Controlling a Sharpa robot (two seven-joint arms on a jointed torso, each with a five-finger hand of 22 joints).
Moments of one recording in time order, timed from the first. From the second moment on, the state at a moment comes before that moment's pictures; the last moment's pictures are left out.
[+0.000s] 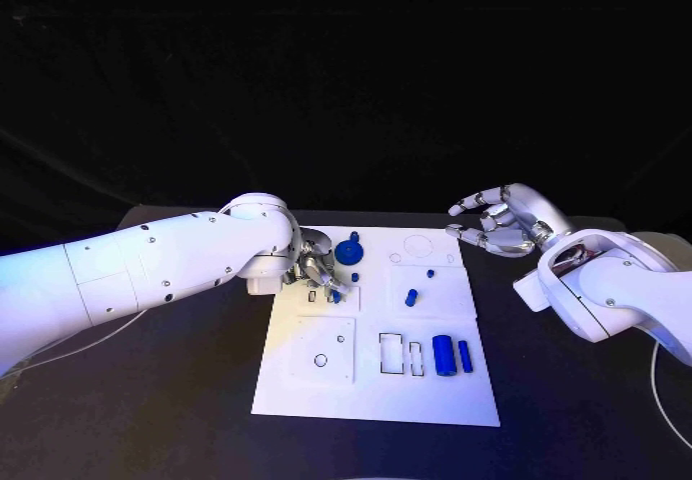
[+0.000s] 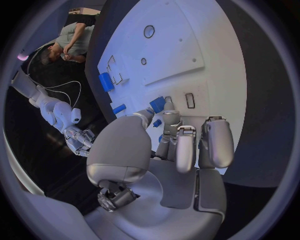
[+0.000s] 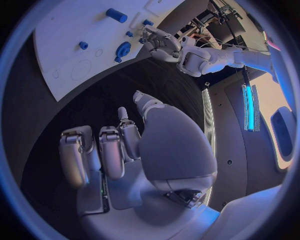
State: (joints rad) left arm 1.34 -0.64 -0.07 1.38 -1.06 0.32 -0.53; left_hand 1.16 -0.06 0.34 0.29 0.05 0.84 0.09 0.64 0.63 1.18 0.02 1.07 0.94 1.47 -0.05 1.56 1.31 0.08 1.44 0.04 1.40 1.21; right arm 1.33 -0.99 -0.13 1.71 -0.91 -0.60 -0.03; right_hand 1.38 -0.16 0.31 0.22 0.17 0.85 0.18 0.17 0.43 1.41 0.10 1.37 1.31 1.46 0.02 1.57 1.31 0.01 1.47 0.13 1.57 1.31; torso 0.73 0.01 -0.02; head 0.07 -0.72
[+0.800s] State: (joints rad) left arm 1.34 -0.64 -0.07 1.38 -0.96 0.32 -0.53; left_hand 1.25 -0.12 0.64 0.27 0.05 0.81 0.08 0.70 0.68 1.20 0.00 1.08 0.96 1.47 -0.06 1.56 1.31 0.08 1.44 0.03 1.41 1.23; right arm 1.32 -0.98 -0.13 1.70 -0.91 -0.59 -0.03; right_hand 1.38 -0.16 0.31 0.22 0.18 0.85 0.18 0.17 0.43 1.41 0.10 1.37 1.31 1.46 0.02 1.57 1.31 0.01 1.47 0.13 1.57 1.31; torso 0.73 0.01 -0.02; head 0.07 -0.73
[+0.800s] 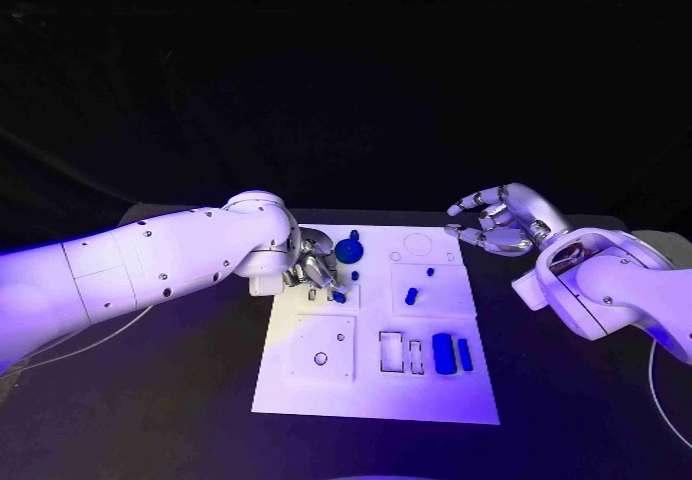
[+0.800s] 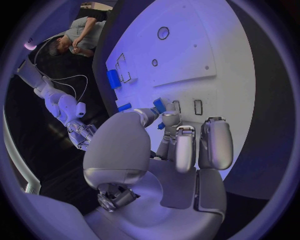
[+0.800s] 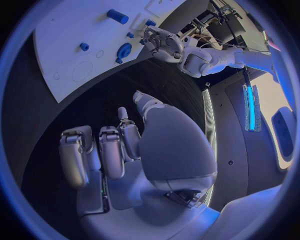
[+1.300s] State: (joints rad) left arm 1.34 -0.67 -0.07 1.41 -0.91 0.30 -0.53; left_hand 1.23 -0.14 0.67 0.24 0.05 0.81 0.08 0.71 0.77 1.21 0.00 1.09 0.96 1.47 -0.06 1.56 1.31 0.08 1.44 0.03 1.41 1.24; right arm 1.32 -0.98 -0.13 1.70 -0.91 -0.59 -0.03; right_hand 1.38 -0.16 0.32 0.23 0.18 0.85 0.18 0.17 0.43 1.41 0.09 1.37 1.31 1.46 0.02 1.57 1.31 0.01 1.47 0.13 1.57 1.31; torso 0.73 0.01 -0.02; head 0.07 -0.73
